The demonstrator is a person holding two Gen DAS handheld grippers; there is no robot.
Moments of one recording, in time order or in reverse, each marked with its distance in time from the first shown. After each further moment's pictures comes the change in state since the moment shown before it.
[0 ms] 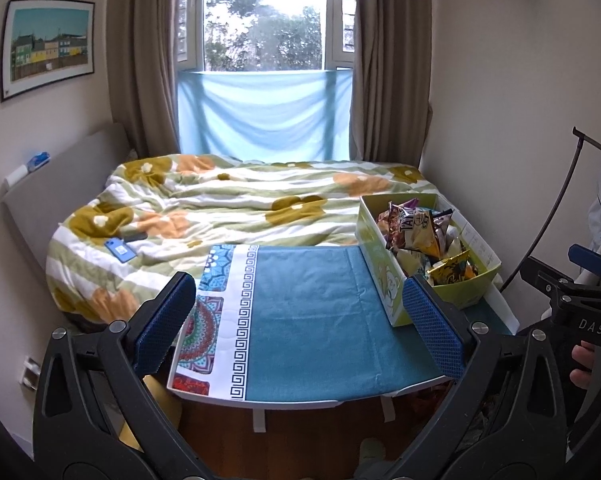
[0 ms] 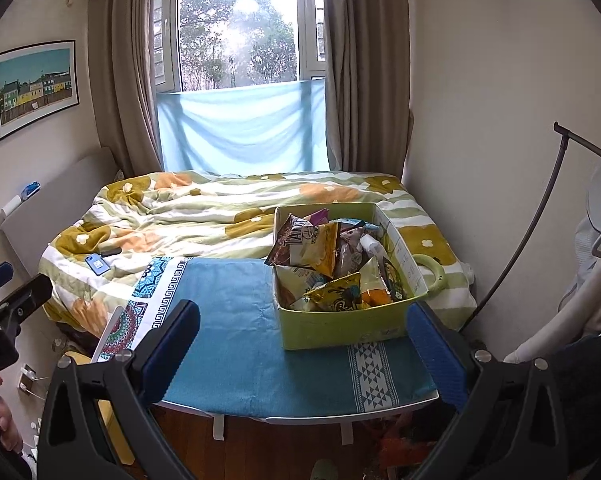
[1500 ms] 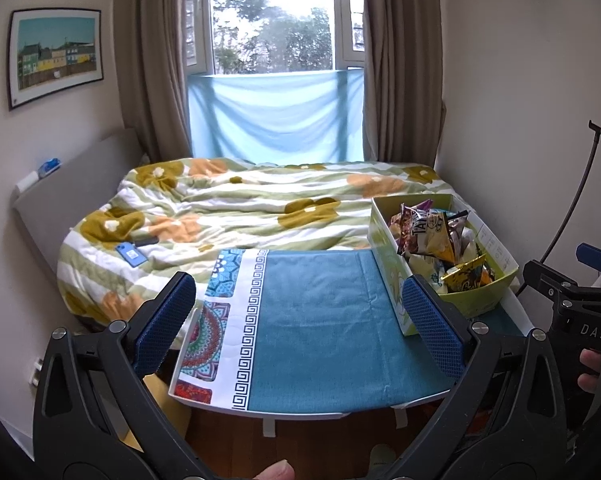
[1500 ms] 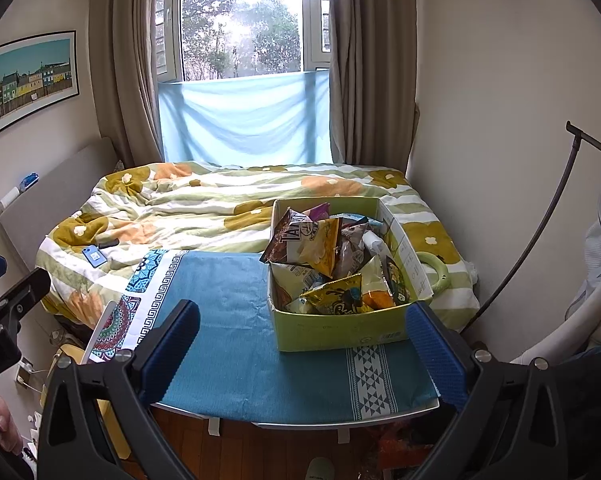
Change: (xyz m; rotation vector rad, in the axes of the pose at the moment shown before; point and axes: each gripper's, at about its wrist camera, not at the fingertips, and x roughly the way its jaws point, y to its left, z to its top) left arm 0.018 -0.014 0.001 0.020 -0.013 0.059; right arm 0.020 -0.002 -0.003 -0.021 0.024 0.003
